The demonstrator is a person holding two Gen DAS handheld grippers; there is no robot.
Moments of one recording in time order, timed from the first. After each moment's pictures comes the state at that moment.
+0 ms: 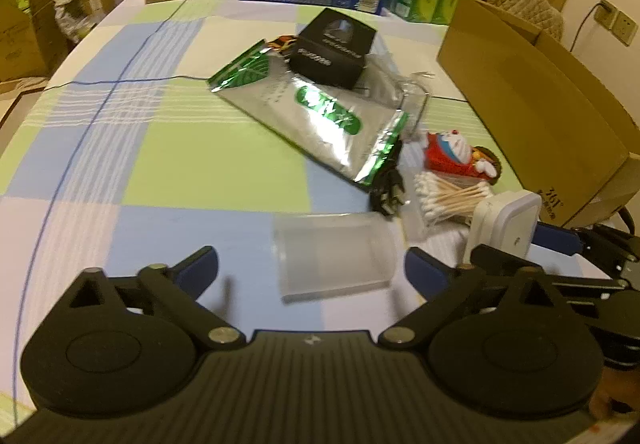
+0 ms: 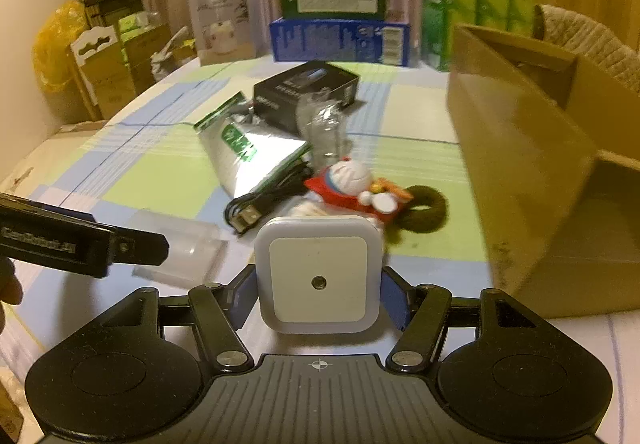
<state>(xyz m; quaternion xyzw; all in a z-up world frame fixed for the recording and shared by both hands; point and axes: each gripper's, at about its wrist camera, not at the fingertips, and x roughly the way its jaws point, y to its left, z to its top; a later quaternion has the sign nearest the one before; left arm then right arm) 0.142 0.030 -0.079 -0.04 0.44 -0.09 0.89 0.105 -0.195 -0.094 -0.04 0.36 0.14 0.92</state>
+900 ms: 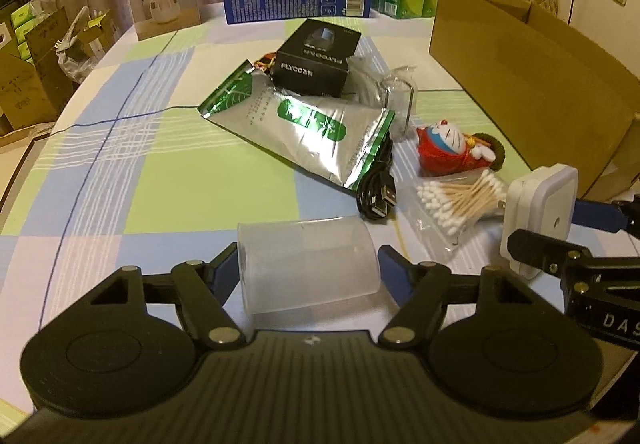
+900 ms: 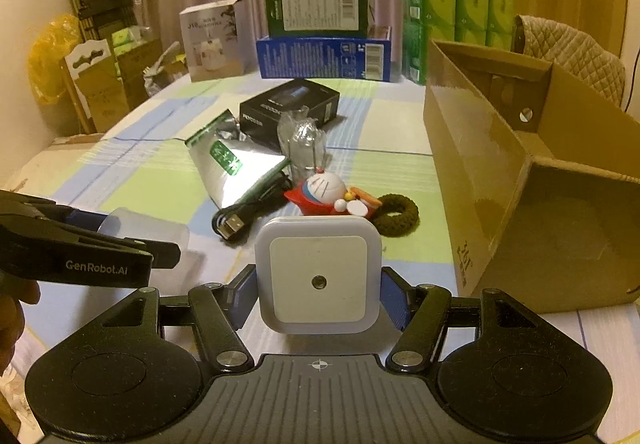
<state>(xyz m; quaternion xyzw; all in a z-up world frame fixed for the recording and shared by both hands) 0.135 0.002 -0.075 0.03 0.41 -0.07 0.91 0.086 -0.211 -0.076 -0.02 0.35 0.14 0.93</state>
